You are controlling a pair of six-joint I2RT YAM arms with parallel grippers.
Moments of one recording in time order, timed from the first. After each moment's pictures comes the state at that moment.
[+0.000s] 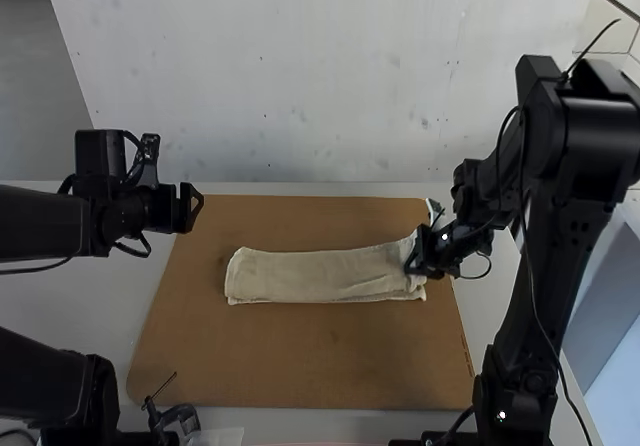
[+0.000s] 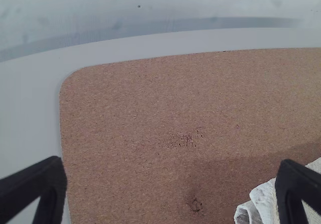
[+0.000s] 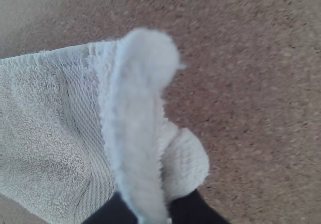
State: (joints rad) left arm 0.05 1.15 0.41 0.20 0.31 0.08; right arm -0.08 1.81 0.71 -0.14 -0.53 -0.07
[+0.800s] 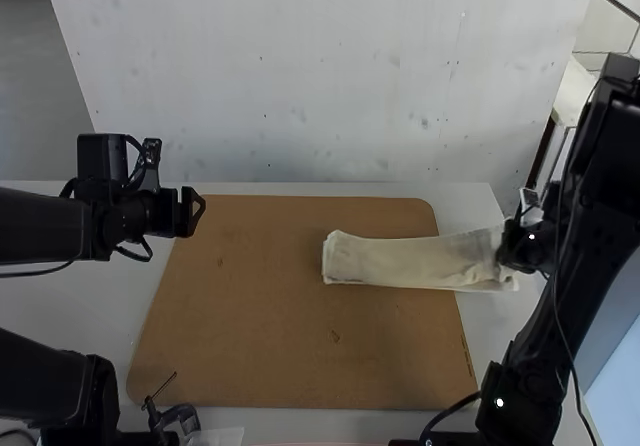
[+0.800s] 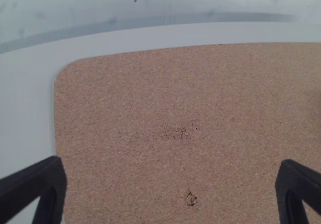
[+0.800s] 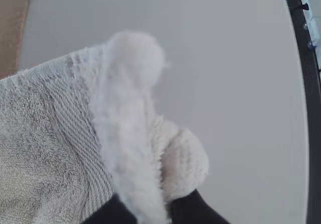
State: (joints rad) left arm 0.05 1.15 0.39 0.20 0.31 0.07; right arm -0.60 1.84 0.84 -0.15 -0.46 -0.41
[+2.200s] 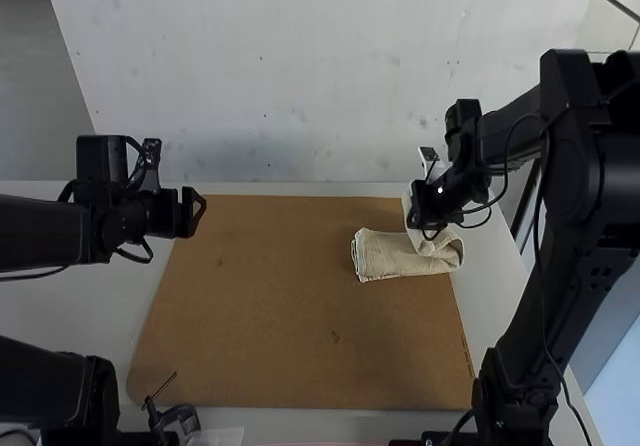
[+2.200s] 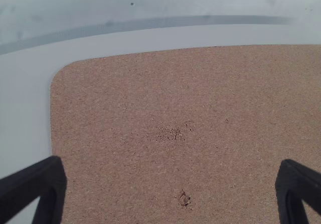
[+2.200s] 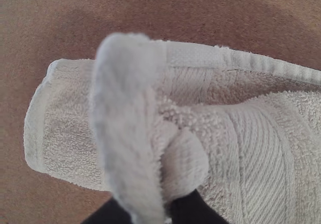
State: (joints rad) left arm 0.04 1.12 0.38 0.20 0.31 0.05; right arm 0.05 1.59 0.86 -0.37 -0.34 -0.14
